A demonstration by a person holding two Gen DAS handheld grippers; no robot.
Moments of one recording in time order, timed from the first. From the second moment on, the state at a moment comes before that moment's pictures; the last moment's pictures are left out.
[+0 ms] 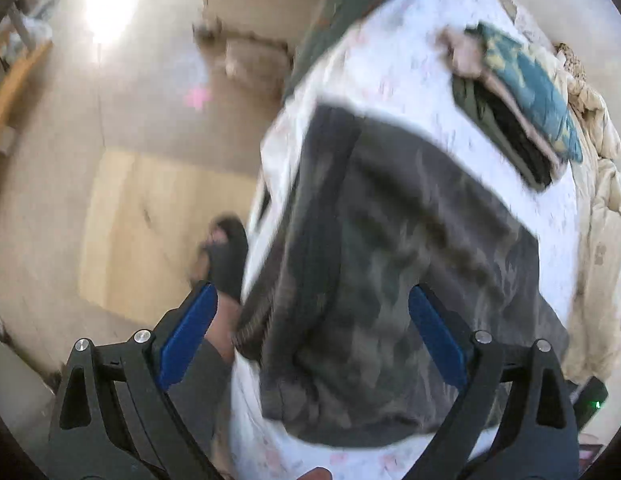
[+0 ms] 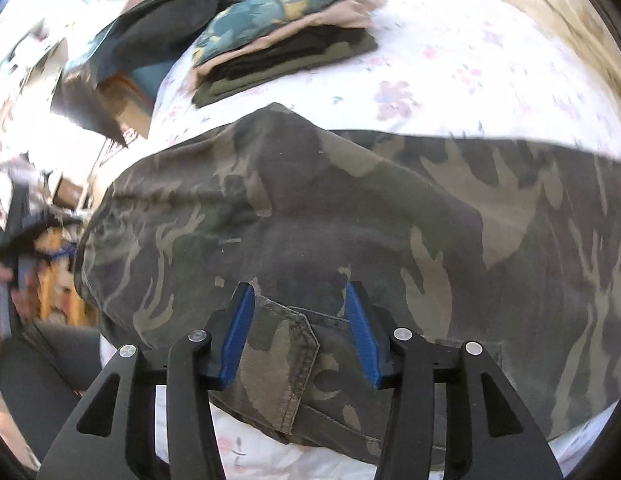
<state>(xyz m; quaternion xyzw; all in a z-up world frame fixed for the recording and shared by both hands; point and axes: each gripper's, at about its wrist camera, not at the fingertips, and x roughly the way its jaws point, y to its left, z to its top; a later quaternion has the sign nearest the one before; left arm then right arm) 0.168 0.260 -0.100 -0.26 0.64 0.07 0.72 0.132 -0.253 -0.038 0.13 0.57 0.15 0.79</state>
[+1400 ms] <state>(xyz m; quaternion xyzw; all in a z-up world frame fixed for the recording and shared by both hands) 0.131 -0.189 0.019 0.12 0.53 -0.21 0.81 0.098 -0.431 0.050 0.27 0.41 -0.04 0.87</state>
